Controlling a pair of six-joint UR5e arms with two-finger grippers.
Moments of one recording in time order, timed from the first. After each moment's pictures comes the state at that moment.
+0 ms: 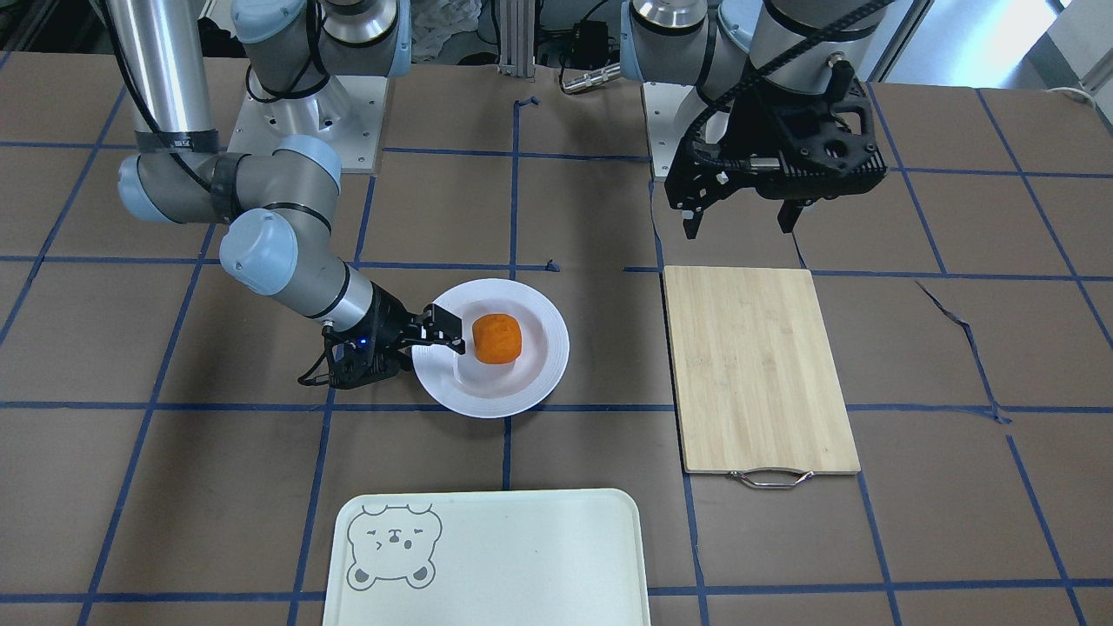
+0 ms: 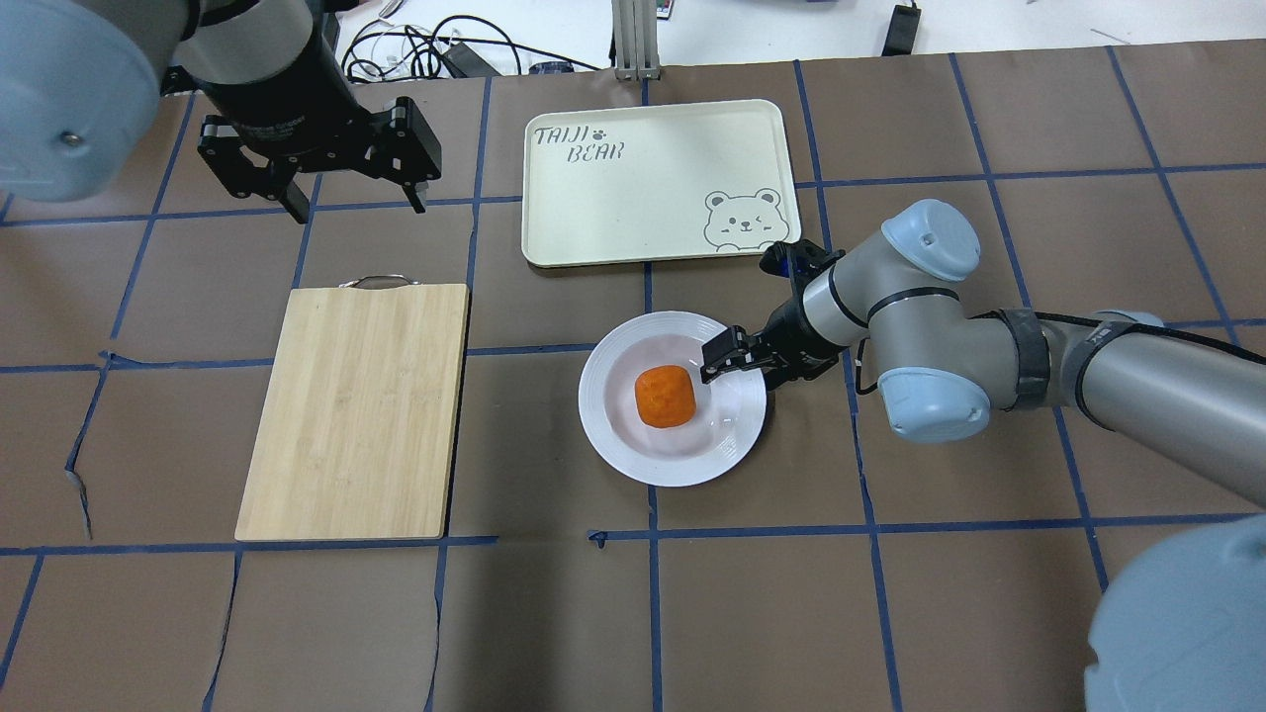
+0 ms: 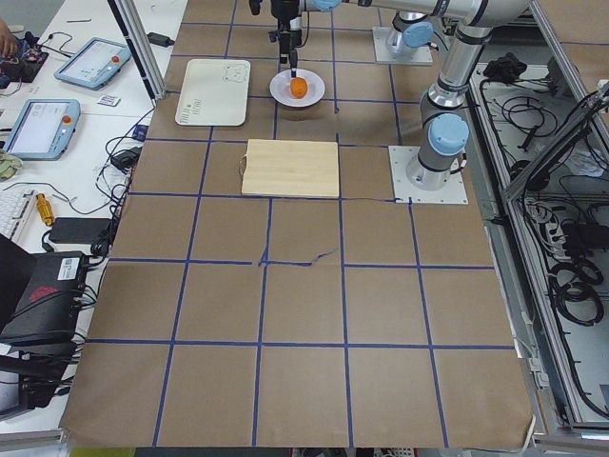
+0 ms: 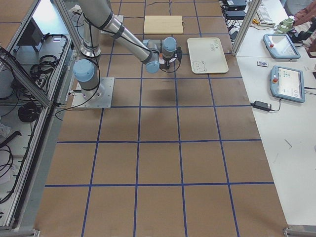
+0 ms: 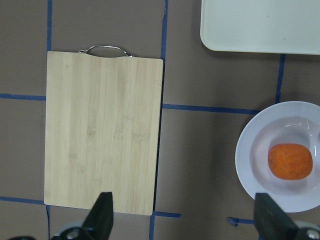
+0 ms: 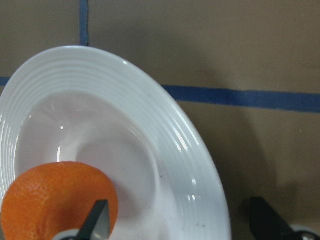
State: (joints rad) left arm -1.63 -1.61 -1.47 -1.59 1.61 -0.16; right arm 1.58 -1.21 2.11 -2.44 -1.07 -0.05
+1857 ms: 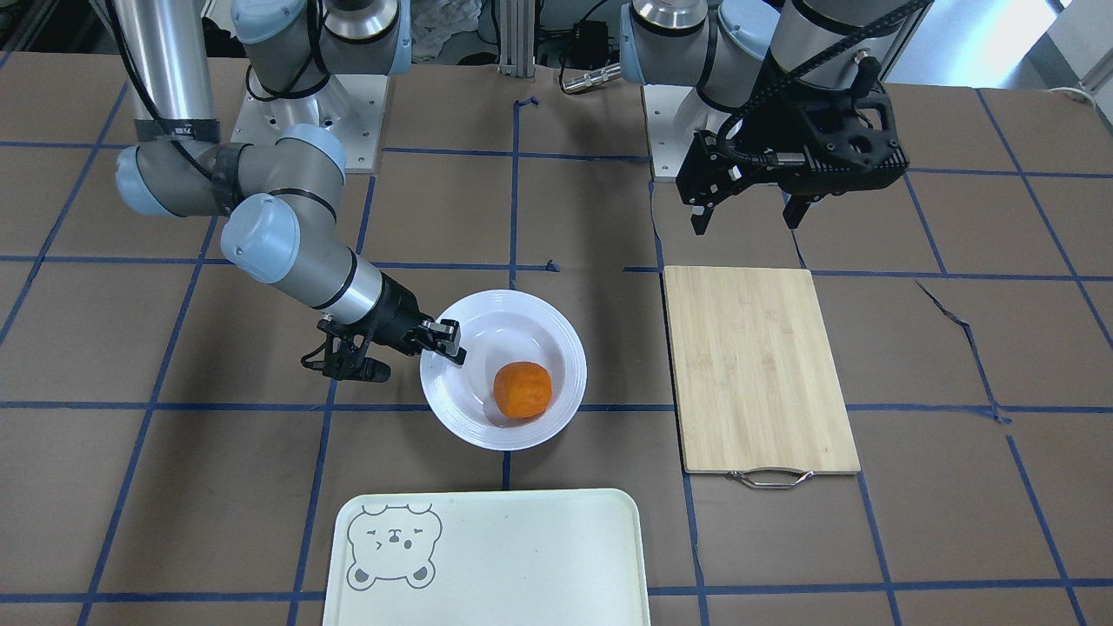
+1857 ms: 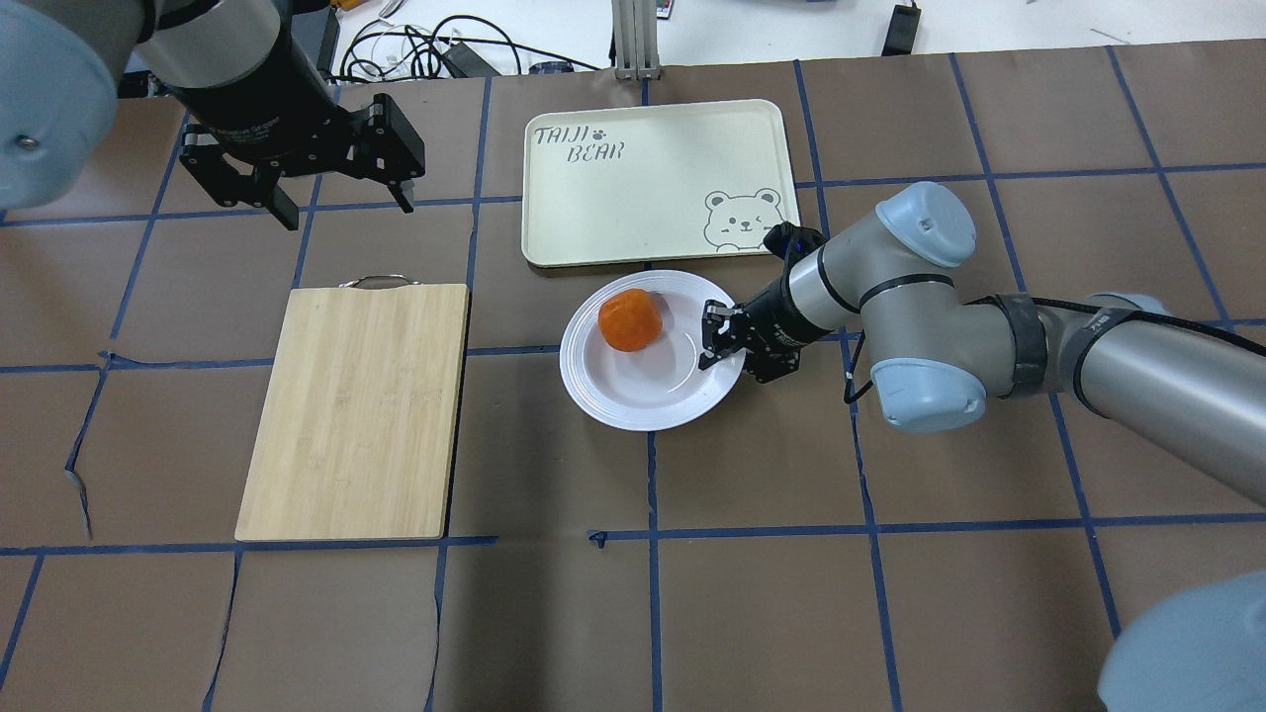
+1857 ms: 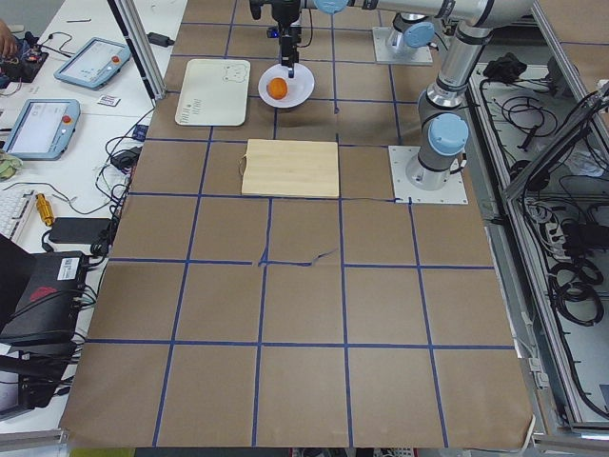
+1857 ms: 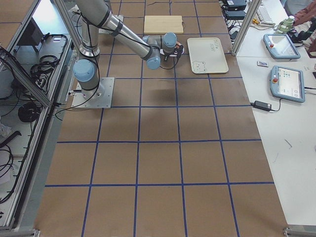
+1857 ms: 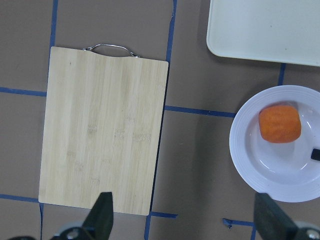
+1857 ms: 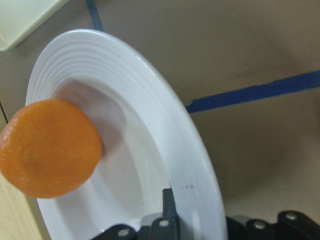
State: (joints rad) left arm -1.61 -1.58 -1.49 -1.60 1.58 -0.17; right arm 1.60 -1.24 2.05 -2.44 -0.99 0.34
